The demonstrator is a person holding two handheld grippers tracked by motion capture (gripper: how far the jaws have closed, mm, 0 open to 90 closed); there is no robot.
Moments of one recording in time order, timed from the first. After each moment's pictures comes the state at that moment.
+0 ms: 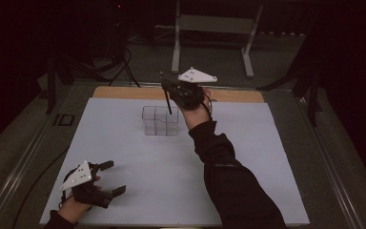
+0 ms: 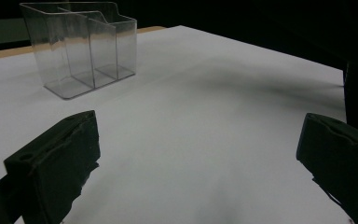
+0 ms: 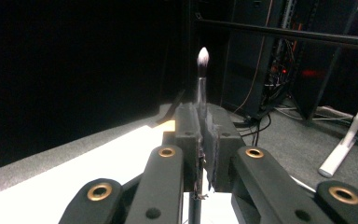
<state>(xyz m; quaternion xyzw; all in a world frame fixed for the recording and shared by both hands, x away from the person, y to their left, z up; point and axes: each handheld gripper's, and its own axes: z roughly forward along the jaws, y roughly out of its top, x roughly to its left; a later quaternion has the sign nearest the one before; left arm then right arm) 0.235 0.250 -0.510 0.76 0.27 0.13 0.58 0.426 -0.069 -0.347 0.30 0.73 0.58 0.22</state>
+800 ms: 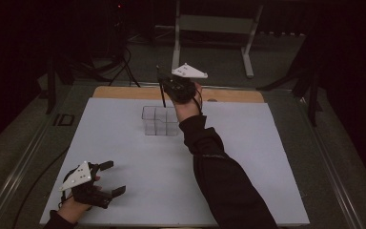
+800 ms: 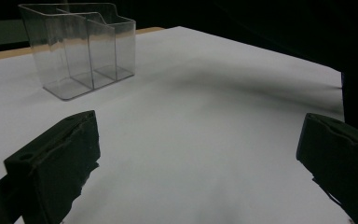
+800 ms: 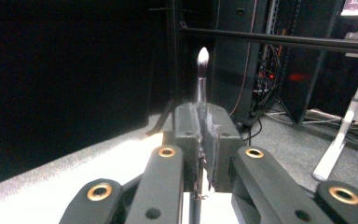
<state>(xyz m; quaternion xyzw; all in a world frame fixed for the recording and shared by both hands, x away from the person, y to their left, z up) 0.234 0.251 -0.509 0.76 0.27 0.13 0.58 0.457 -0.049 -0.361 0.32 0.70 0.59 0.23</state>
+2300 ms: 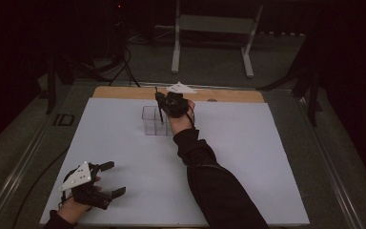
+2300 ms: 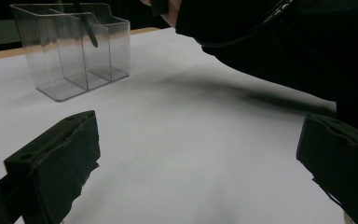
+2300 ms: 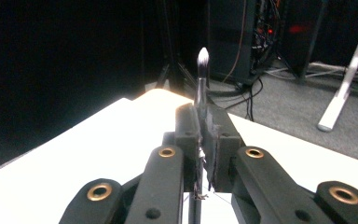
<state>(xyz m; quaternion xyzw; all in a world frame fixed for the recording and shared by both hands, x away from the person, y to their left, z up) 0.234 0.250 -0.509 0.76 0.26 0.12 0.59 0.460 -0.033 -0.431 0.38 0.72 0.55 0.20</state>
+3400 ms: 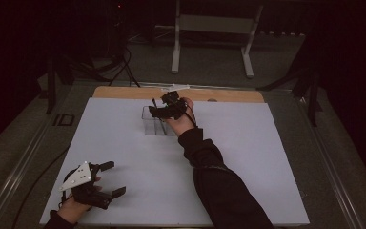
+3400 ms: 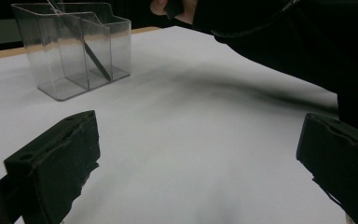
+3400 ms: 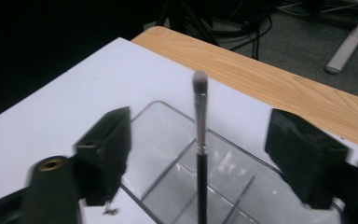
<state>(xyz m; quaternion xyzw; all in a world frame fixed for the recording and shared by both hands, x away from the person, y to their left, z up) 0.234 0.250 -0.509 0.76 0.26 0.12 0.59 0.465 -0.026 -0.434 0.40 0.79 0.44 0.14</state>
